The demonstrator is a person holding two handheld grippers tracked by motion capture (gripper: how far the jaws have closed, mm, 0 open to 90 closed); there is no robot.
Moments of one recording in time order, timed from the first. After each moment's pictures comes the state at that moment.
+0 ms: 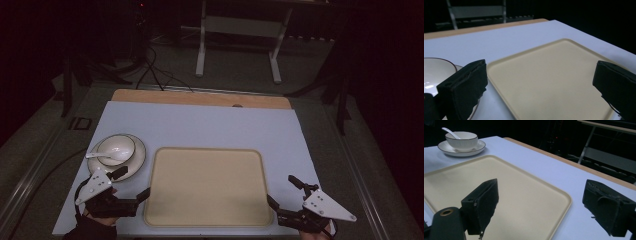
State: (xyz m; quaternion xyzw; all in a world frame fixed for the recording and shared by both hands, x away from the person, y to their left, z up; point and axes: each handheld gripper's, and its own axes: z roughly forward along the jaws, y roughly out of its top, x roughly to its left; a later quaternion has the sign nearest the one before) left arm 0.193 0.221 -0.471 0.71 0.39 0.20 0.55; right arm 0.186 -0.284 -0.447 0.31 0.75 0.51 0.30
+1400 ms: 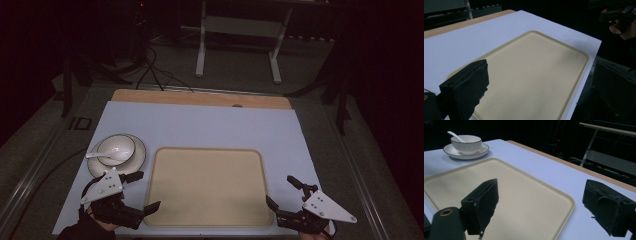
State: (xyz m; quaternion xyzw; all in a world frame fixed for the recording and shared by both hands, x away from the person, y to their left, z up) left arm 0.184 0.198 -0.435 0.78 0.30 0.14 0.54; right arm 0.183 -0.282 -0.446 0.30 0.74 0.52 0.29
